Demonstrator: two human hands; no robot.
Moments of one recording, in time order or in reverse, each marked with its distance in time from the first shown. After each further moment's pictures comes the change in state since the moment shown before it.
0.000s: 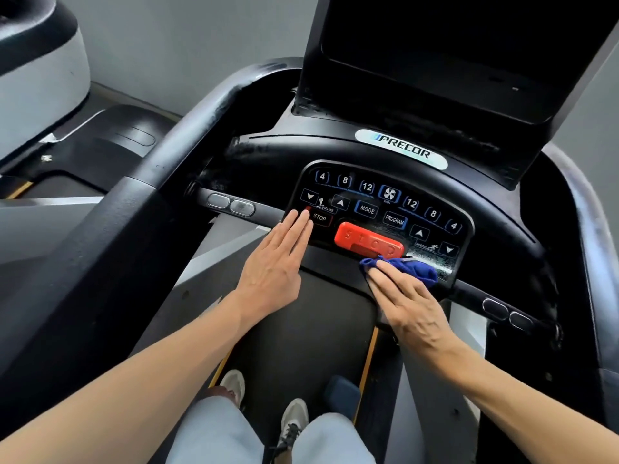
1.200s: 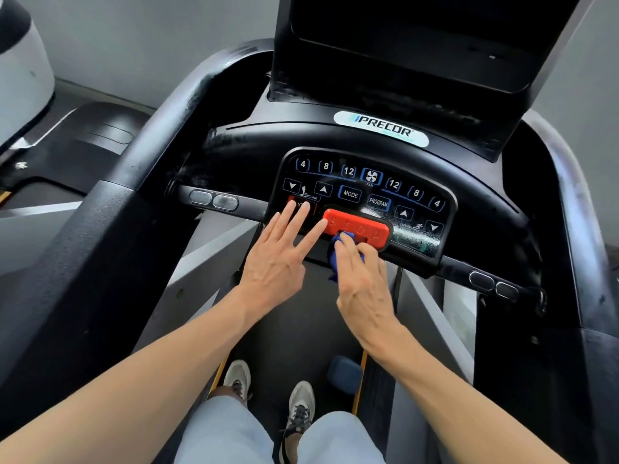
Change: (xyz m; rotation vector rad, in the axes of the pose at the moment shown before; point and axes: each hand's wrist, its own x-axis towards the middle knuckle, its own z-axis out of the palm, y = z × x) left_hand 0.011 0.019 0.000 -0.045 0.050 0.082; right_hand 0.052 -0.064 -0.024 0.343 -0.102 0.503
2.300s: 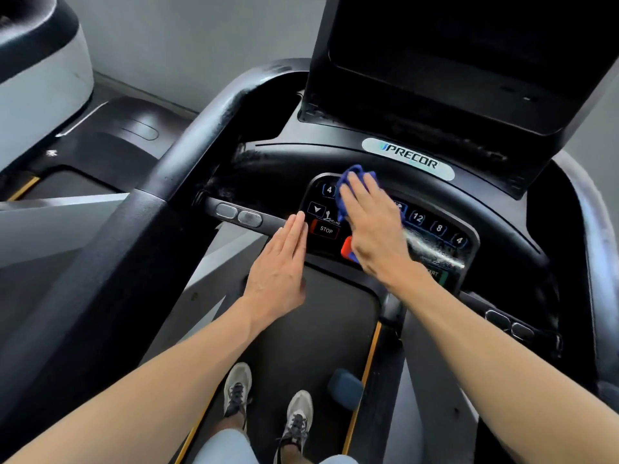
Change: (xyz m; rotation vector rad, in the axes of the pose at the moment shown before) left_hand 0.000 -0.022 -0.019 0.007 -0.166 -0.193; right_hand 0.135 0.012 -0.031 0.038 0.004 -0.220
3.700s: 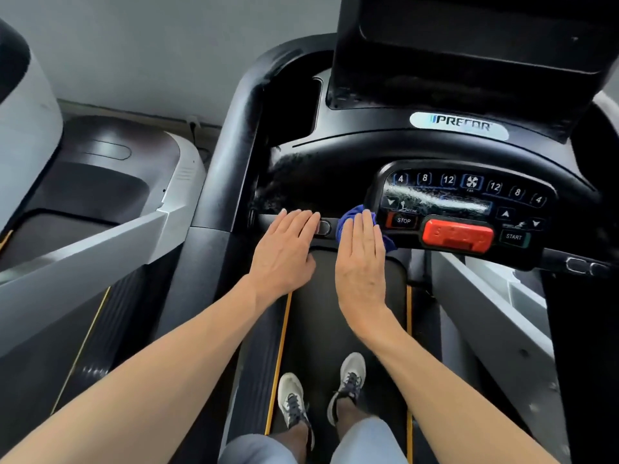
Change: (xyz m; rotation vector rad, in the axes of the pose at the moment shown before) left_hand 0.022 -0.173 -0.004 -0.095 -0.025 0.277; right_hand 0.011 -0.196 0.102 -0.249 0.101 0.478
